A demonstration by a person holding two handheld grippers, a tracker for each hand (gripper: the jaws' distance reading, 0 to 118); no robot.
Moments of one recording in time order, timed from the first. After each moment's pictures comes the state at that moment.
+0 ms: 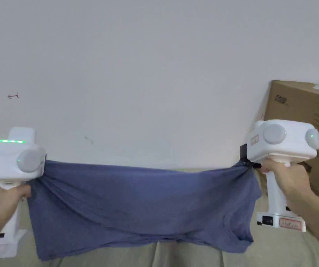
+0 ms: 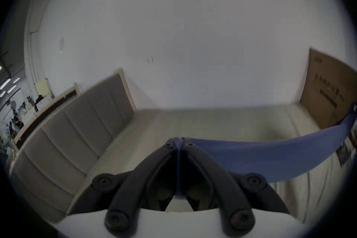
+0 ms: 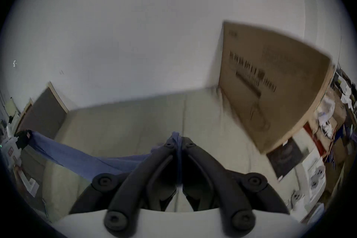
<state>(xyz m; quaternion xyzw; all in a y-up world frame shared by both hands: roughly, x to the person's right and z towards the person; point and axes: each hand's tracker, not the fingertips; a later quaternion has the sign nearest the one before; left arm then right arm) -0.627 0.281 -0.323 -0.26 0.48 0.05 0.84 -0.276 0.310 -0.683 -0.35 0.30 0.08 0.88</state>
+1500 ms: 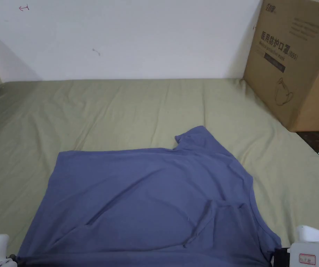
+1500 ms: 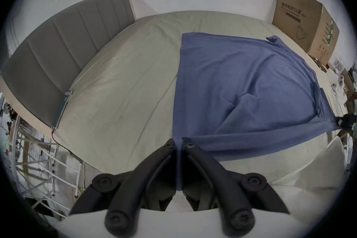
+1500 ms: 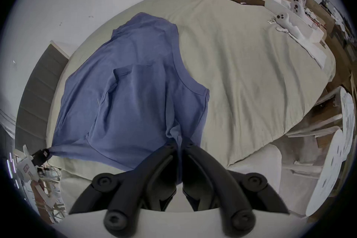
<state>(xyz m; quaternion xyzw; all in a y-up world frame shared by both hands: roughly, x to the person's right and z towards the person) -0.296 0.090 0.069 -0.41 0.41 0.14 0.80 0.106 0.077 -0.328 -0.53 0.27 0.02 0.81</state>
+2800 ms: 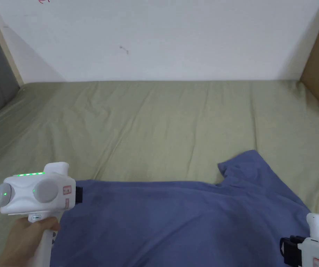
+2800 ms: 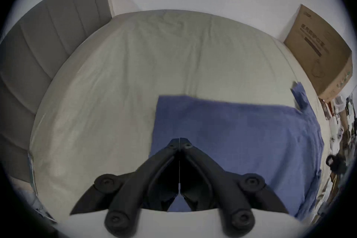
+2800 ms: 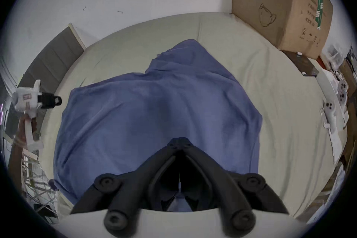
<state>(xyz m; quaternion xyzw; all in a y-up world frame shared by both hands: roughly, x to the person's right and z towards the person) -0.558 0.090 -0.178 -0.41 0.37 0.22 0.80 -0.104 0.104 -0.433 -0.44 0.37 0.10 0.81</state>
